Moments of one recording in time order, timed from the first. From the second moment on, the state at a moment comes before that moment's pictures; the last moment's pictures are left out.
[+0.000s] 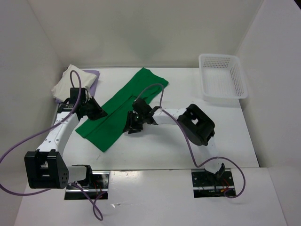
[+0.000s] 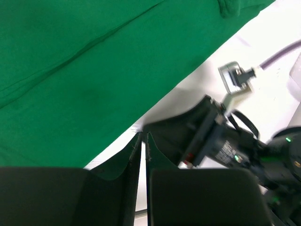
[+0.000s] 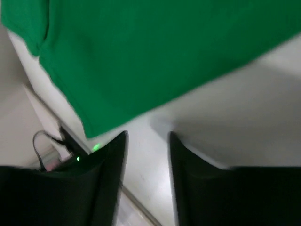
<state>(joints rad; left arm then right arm) 0.03 1.26 0.96 -0.60 0.31 -0.63 0.84 2.08 1.33 -0.11 -0.37 0.92</state>
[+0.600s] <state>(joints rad) -0.07 1.37 0.95 -0.57 0.31 -0.62 0.73 1.84 1.03 -0.21 -0.28 0.85</state>
